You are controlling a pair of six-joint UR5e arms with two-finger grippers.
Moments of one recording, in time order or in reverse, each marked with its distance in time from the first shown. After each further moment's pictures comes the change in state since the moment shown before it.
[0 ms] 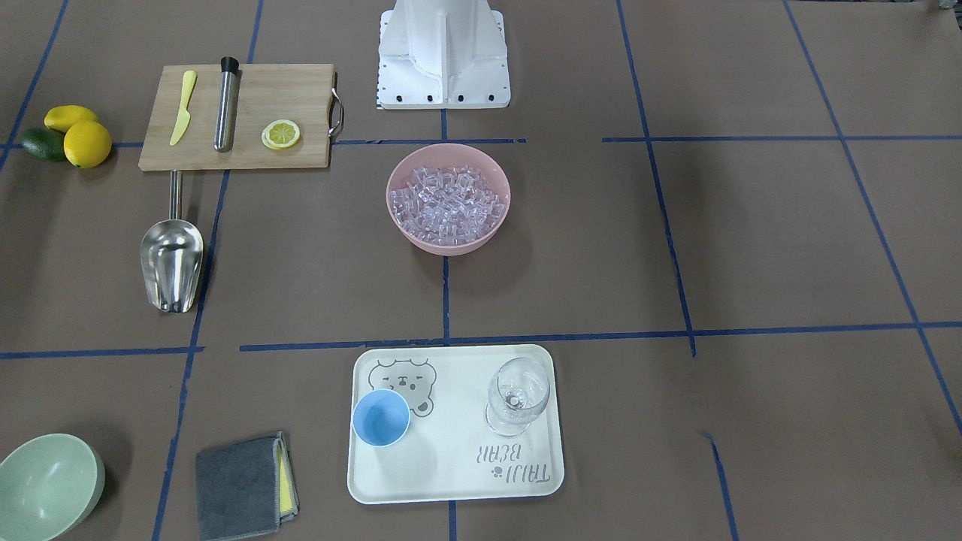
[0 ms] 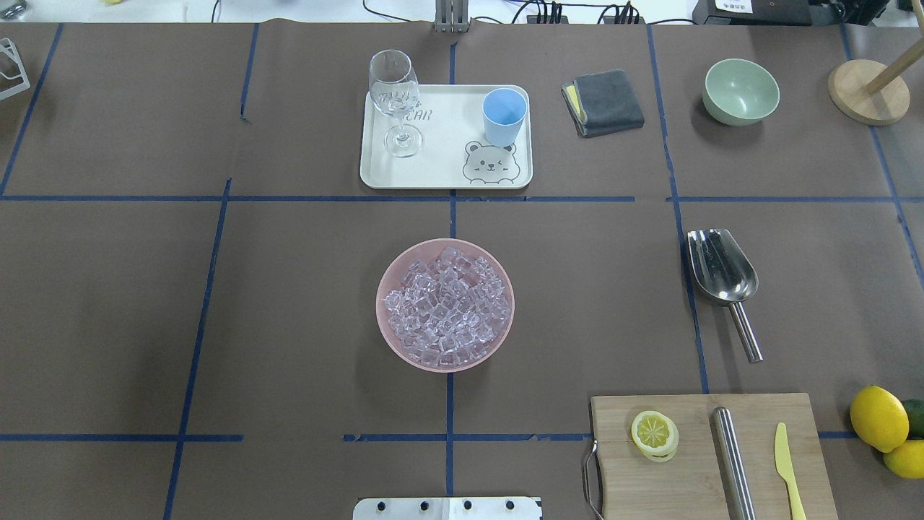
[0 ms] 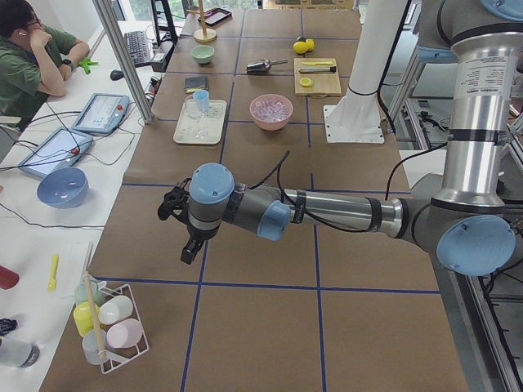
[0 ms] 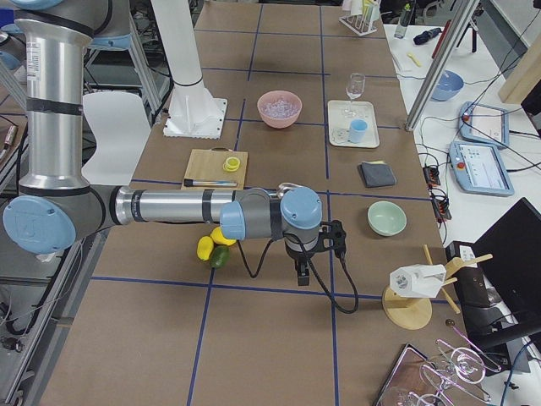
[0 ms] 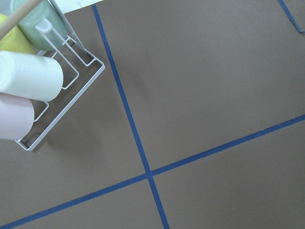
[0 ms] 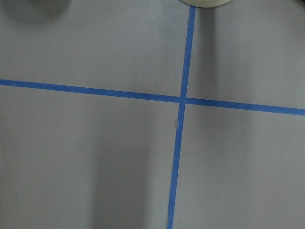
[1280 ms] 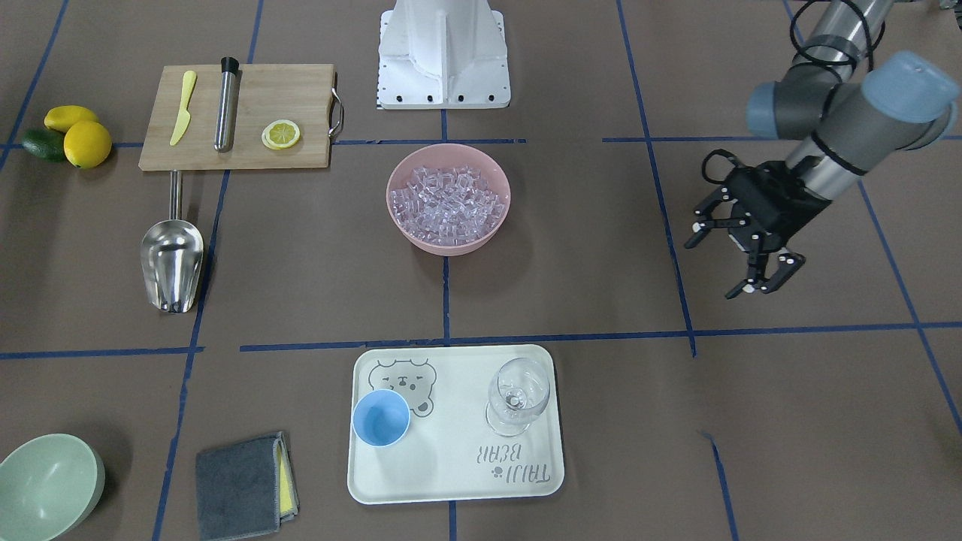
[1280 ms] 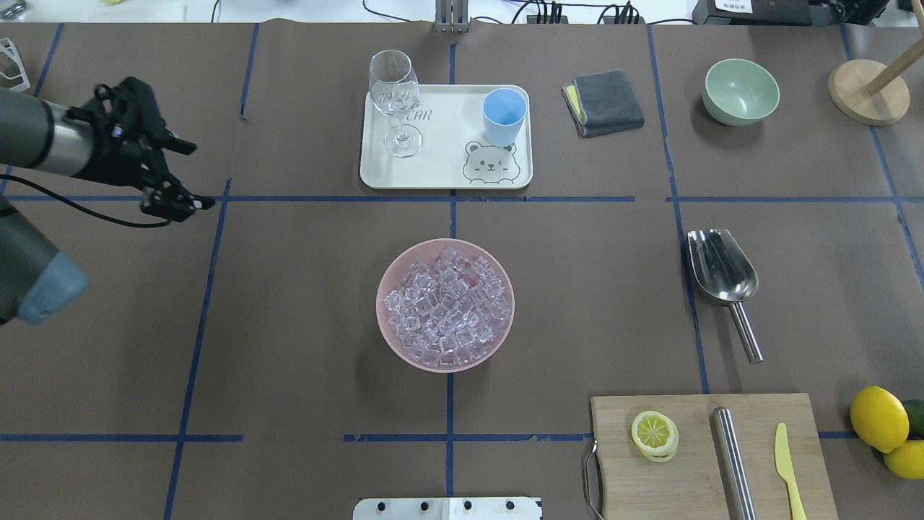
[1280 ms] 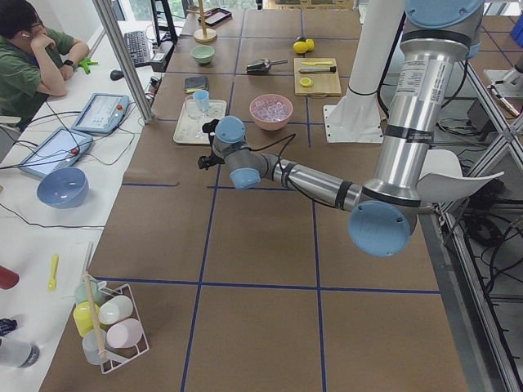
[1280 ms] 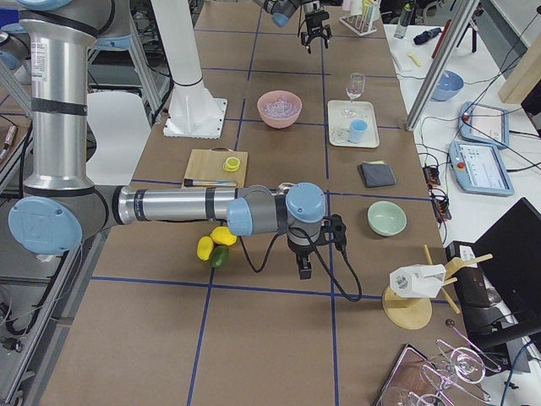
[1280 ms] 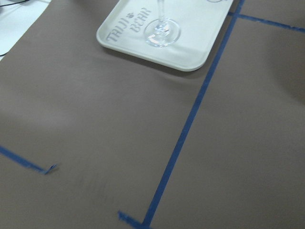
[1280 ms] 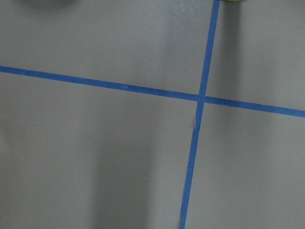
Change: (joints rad) left arm 0.689 -0.228 -0.007 -0.450 0.255 -0.034; right arm -0.049 0.005 0.005 0.005 -0.006 0.001
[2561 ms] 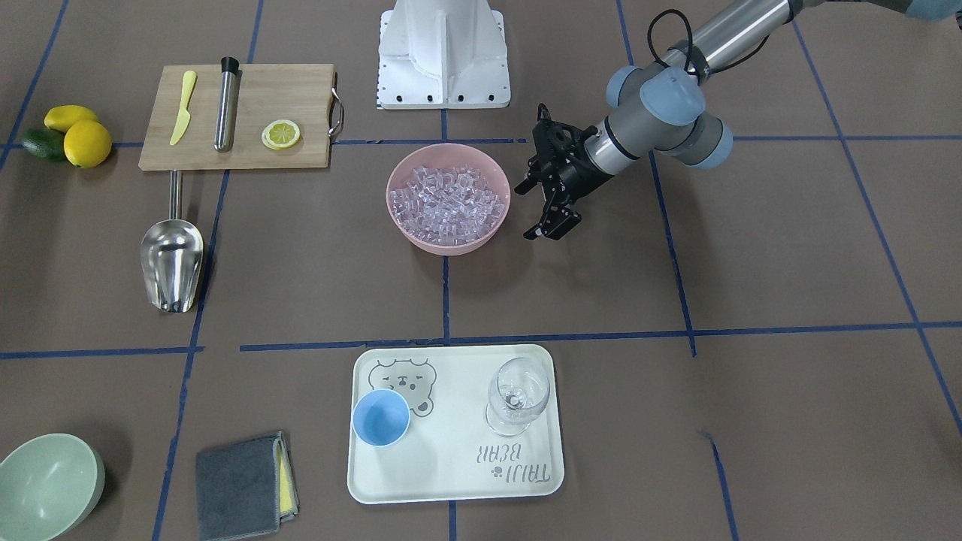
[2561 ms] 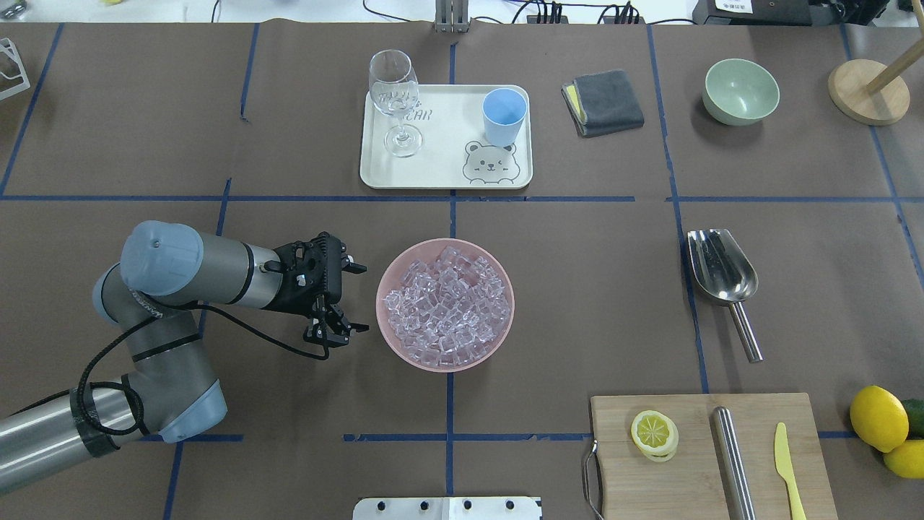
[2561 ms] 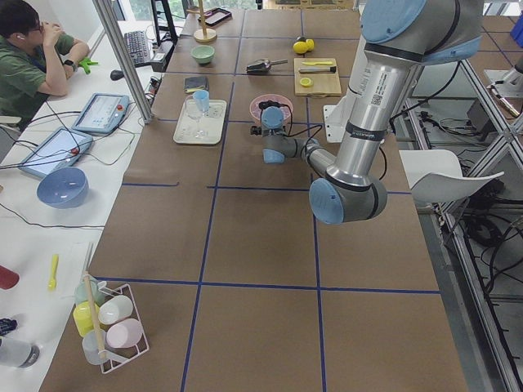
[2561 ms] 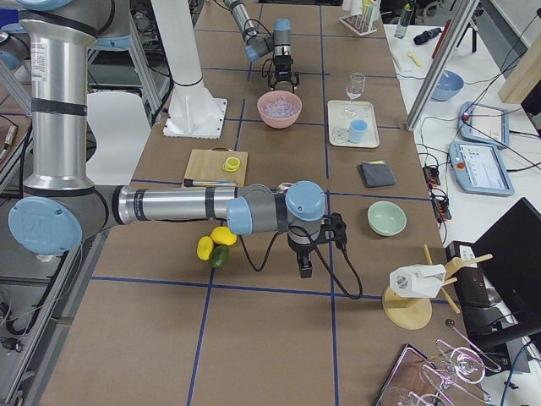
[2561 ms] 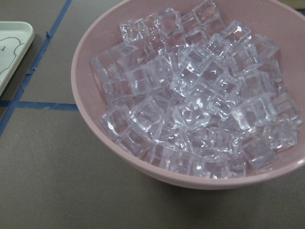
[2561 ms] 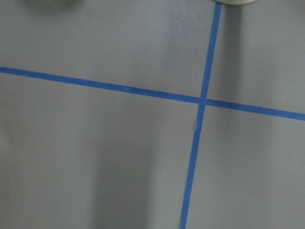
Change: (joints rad) left arm 0.365 -0.122 0.128 -0.281 0.151 0.008; right arm 0.000 0.000 0.006 0.003 -0.001 -0.001
